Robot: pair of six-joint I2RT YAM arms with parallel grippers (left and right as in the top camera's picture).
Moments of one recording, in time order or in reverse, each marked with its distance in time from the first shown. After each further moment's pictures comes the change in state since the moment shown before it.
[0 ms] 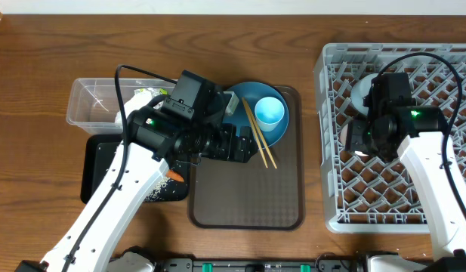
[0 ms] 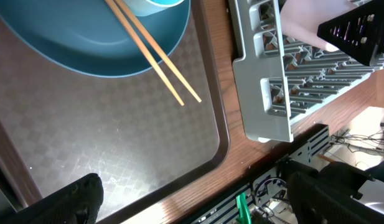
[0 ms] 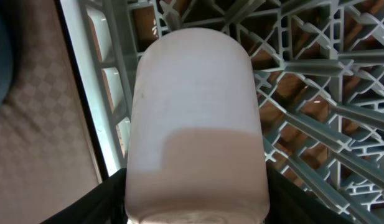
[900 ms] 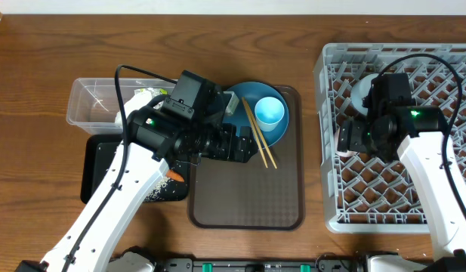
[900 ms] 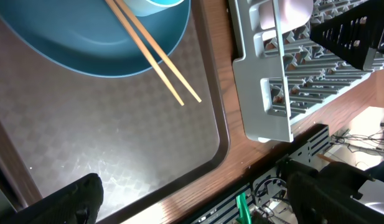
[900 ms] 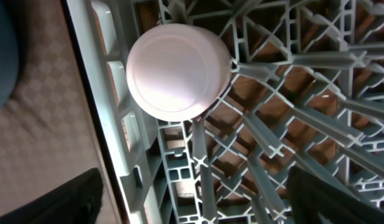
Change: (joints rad) left arm 0.000 0.000 0.000 0.000 0.000 0.000; right arm 0.000 0.000 0.000 -0.015 -0.023 0.010
